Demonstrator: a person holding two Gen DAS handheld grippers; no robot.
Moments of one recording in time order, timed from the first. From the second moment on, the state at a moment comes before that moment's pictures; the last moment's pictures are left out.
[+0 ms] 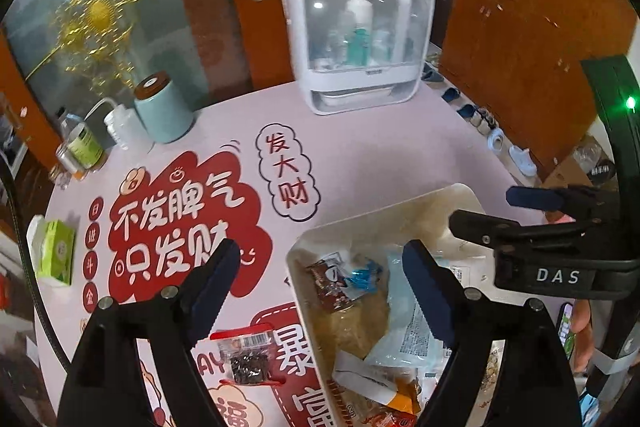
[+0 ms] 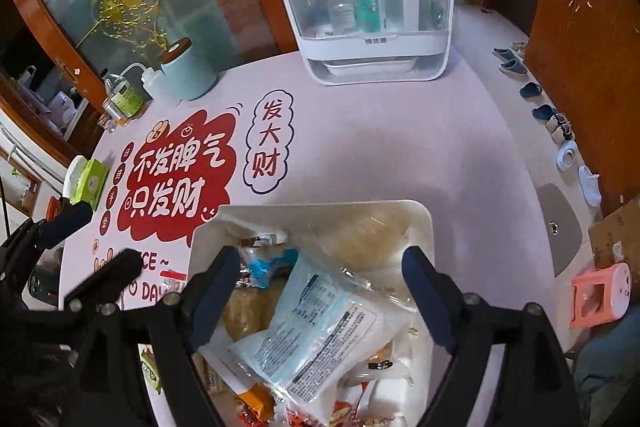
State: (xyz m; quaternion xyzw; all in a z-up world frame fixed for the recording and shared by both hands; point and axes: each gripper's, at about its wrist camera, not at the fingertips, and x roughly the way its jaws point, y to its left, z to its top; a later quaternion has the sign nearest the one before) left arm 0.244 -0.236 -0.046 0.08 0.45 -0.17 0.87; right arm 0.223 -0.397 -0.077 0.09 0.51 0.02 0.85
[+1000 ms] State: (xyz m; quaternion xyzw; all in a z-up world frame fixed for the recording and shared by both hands) left arm 0.124 -0.066 0.024 0.05 0.39 -0.12 0.91; right arm 0.159 -0.266 -0.035 0.05 0.48 0.11 0.87
